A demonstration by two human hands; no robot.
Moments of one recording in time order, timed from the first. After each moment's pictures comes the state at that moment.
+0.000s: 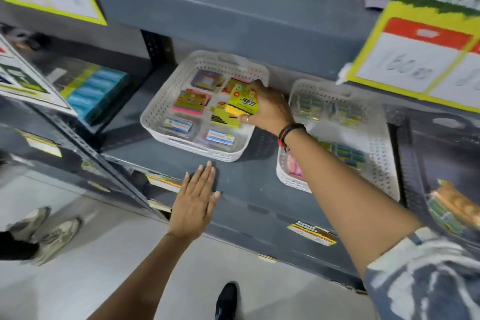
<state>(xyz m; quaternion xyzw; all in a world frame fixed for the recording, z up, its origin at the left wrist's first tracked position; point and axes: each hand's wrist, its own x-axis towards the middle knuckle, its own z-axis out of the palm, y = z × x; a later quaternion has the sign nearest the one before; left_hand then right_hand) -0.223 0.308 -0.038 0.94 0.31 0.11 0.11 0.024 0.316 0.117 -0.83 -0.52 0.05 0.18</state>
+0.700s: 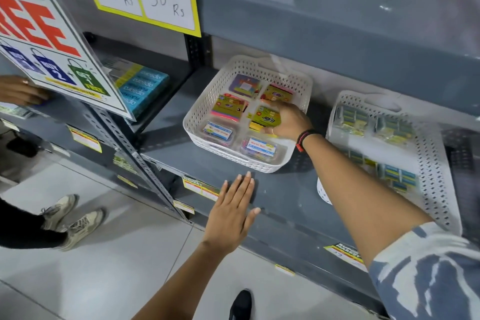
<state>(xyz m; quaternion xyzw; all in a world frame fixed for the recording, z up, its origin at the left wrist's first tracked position) -0.229 0.311 -0.037 0.95 0.29 0.09 0.10 0.021 0.376 0.072 -0.82 -0.53 0.15 0.14</state>
